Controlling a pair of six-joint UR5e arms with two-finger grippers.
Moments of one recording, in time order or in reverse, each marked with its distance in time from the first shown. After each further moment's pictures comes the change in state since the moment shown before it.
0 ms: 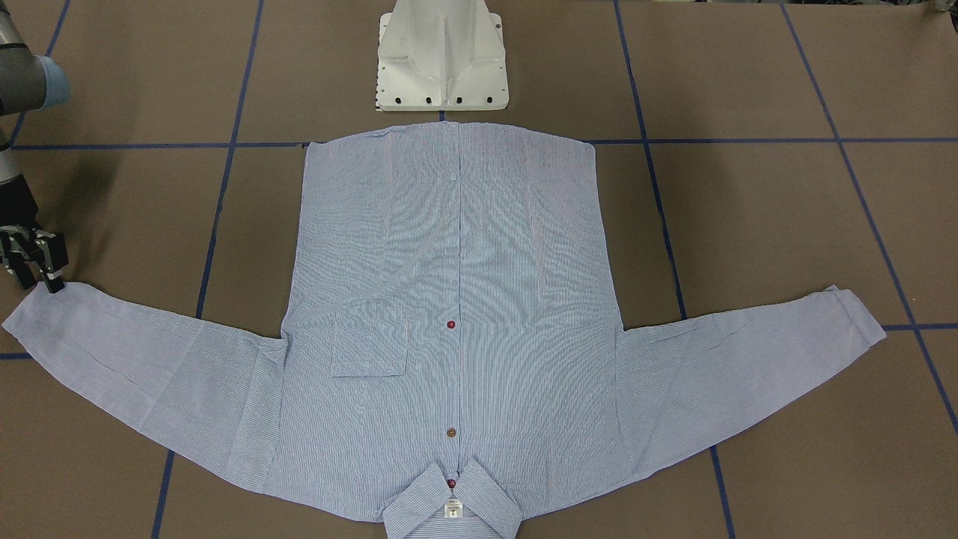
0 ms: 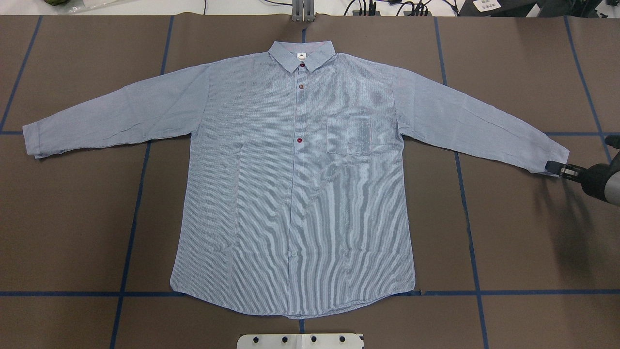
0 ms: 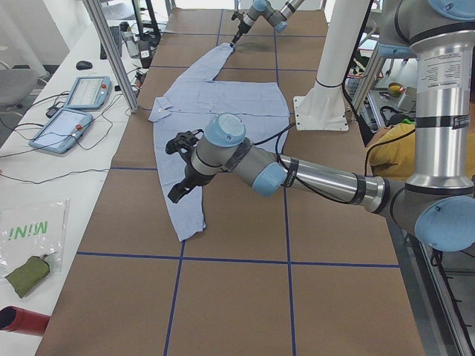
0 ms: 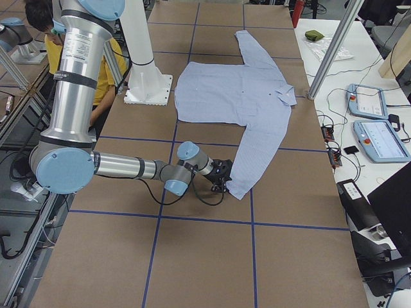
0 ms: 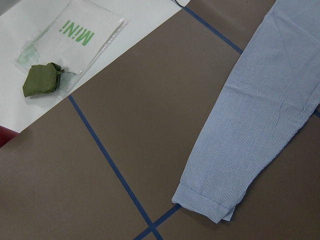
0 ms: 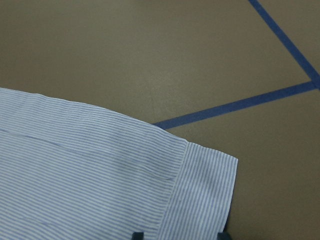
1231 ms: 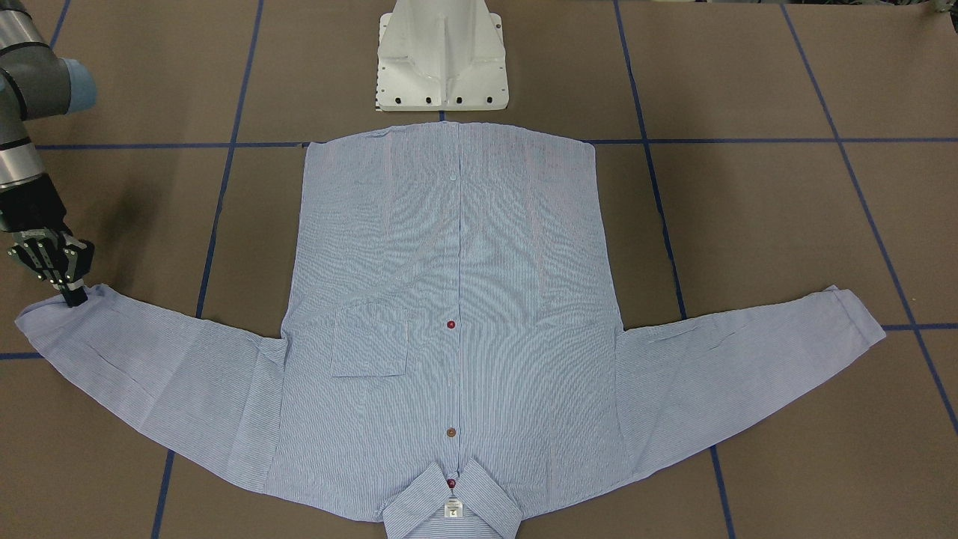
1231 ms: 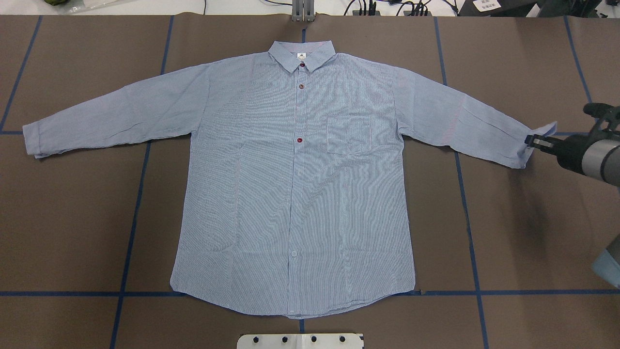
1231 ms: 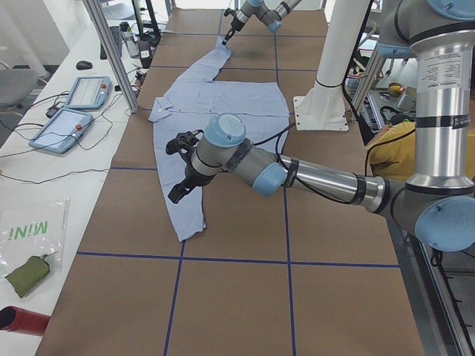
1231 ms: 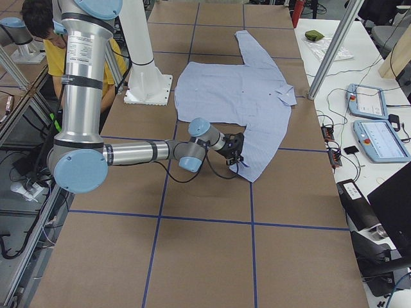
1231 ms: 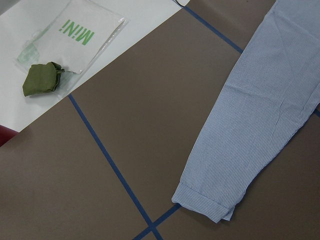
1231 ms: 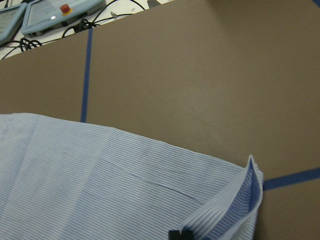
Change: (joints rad) left arm 0.000 0.002 0.000 0.000 0.000 0.000; right arm 0.045 0.165 0.143 -0.160 0.037 -0.017
